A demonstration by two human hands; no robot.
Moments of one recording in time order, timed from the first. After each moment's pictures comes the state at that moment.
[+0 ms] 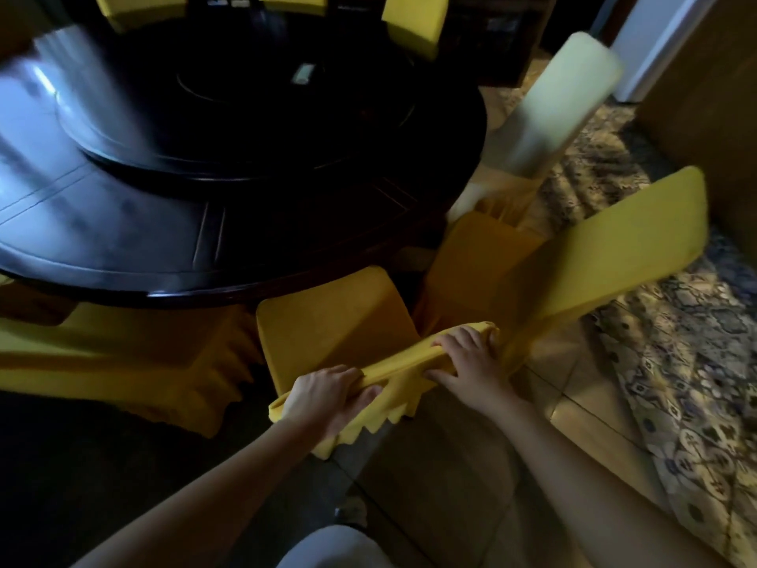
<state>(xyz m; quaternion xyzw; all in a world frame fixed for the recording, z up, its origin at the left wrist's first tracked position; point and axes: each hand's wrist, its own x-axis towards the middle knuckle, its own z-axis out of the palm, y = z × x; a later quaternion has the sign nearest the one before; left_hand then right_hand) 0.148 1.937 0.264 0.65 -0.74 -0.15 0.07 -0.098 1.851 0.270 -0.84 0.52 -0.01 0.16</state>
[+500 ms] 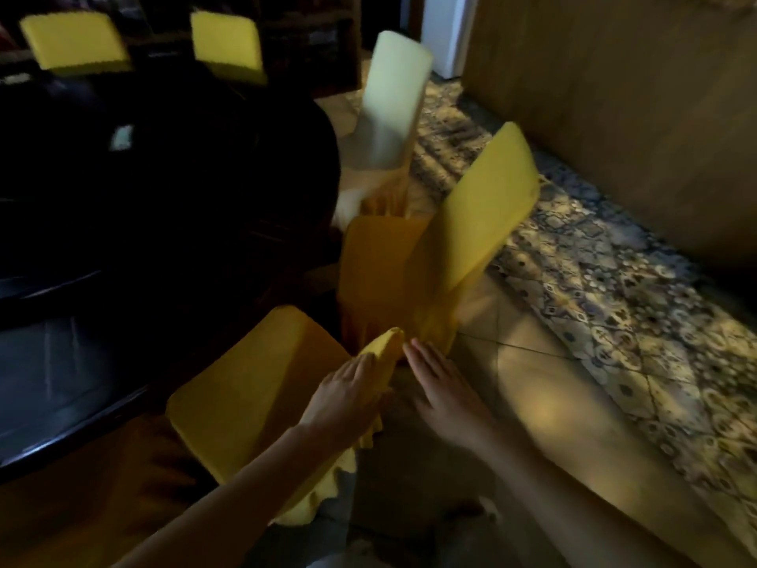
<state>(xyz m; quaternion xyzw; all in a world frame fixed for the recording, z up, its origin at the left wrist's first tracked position) 0.047 1.860 0.275 0.50 -0.84 -0.23 0.01 -0.148 1.903 0.259 -0.72 0.65 -0.09 0.22</state>
